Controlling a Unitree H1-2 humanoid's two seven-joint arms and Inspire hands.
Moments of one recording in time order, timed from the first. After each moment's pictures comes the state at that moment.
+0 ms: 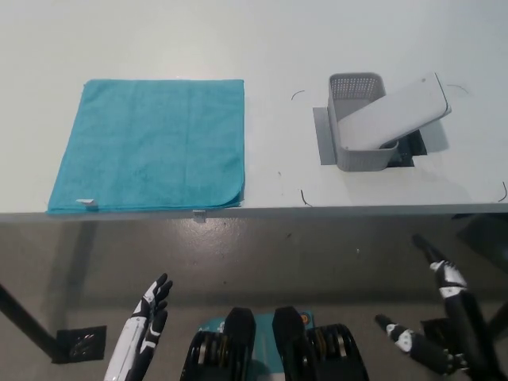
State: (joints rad) left_arm 0.07 0.10 -0.05 0.18 0.21 -0.38 0.02; right_arm 0.11 -0.20 0.12 -0.20 -0.46 -0.32 -0.10
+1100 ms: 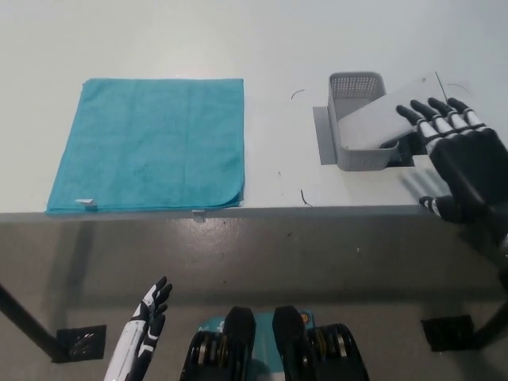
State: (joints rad) left_arm 0.07 0.11 -0.05 0.21 0.18 -0.42 0.02; right_arm -0.44 -0.41 0.21 -0.22 -1.08 0.07 0.39
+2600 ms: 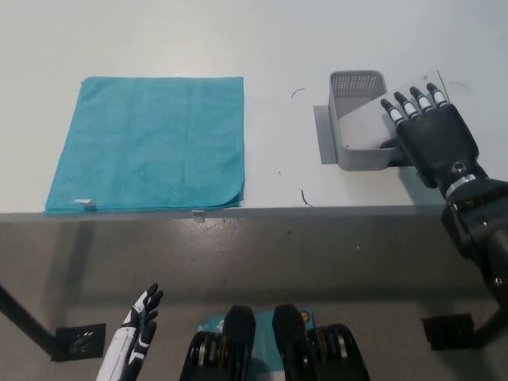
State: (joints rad) left_arm 0.09 0.14 -0.05 0.21 0.18 -0.42 0.02; right_arm -0.68 -0.41 0.43 0.26 -1.36 0.13 0.27
